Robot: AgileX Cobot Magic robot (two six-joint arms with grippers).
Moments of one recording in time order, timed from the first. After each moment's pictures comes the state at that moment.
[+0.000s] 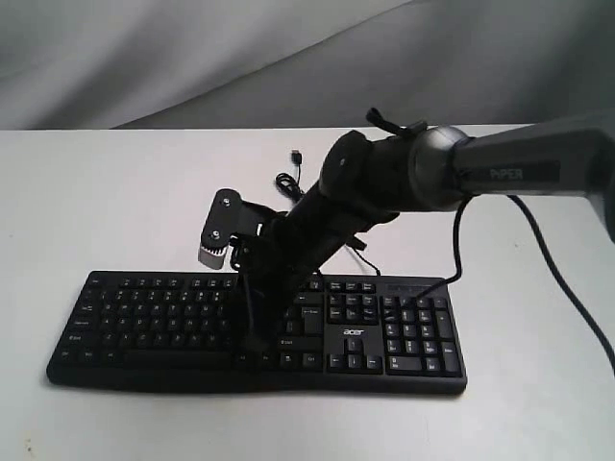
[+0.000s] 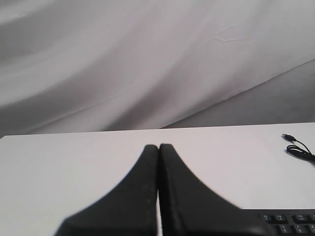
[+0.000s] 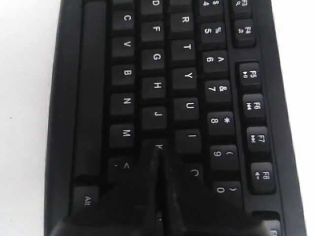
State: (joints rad) left arm 0.15 0.00 0.00 0.12 0.11 -0.07; right arm 0.65 2.16 -1.43 0.80 0.71 -1.39
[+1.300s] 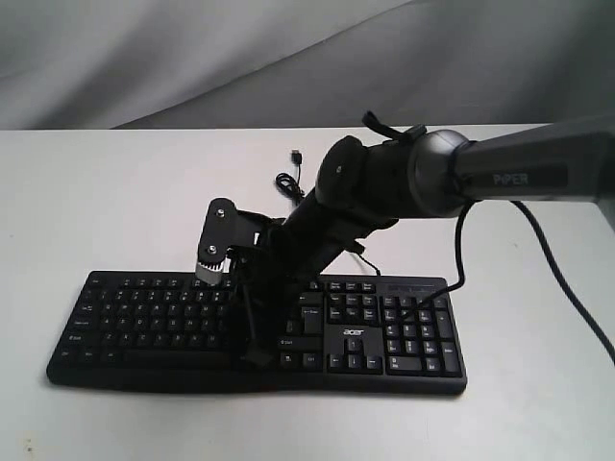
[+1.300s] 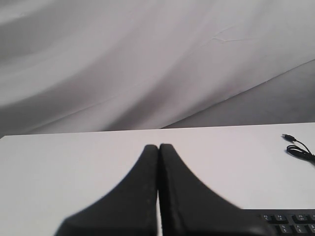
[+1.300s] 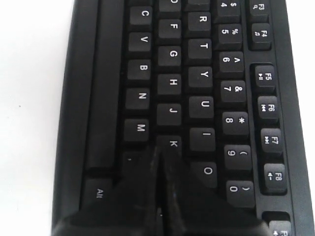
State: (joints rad) left arm 0.15 0.00 0.00 0.12 0.11 -0.07; right arm 0.67 2.14 -1.40 0.77 0.68 -1.41
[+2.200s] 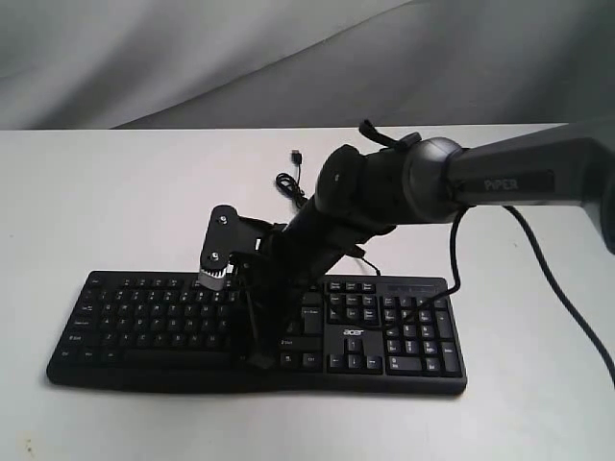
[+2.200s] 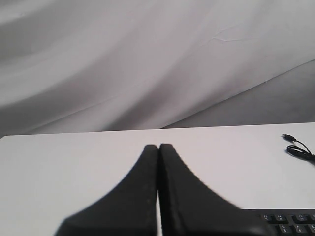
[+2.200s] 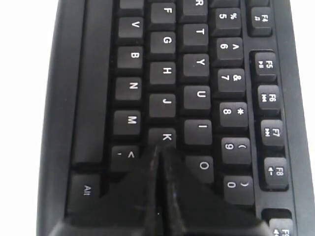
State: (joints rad) left arm 0.15 0.00 0.00 0.12 0.11 -0.07; right arm 0.67 2.16 -1.40 0.76 0.66 -1.41
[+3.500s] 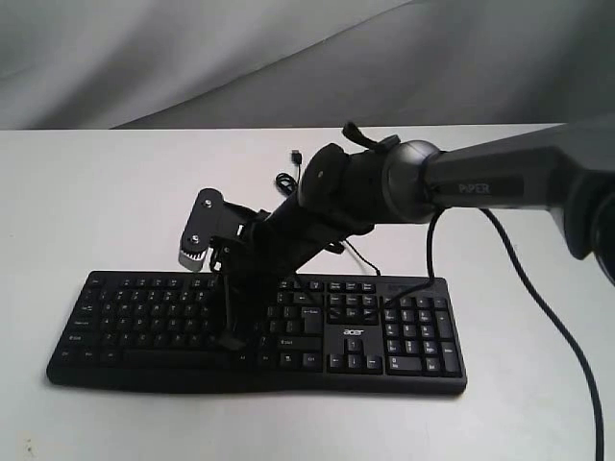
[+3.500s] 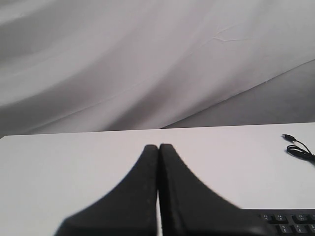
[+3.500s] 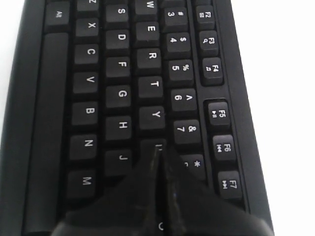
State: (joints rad) left arm 0.15 0.00 0.00 0.12 0.11 -0.07; right arm 0.69 2.21 -1.47 0.85 0.59 -1.42
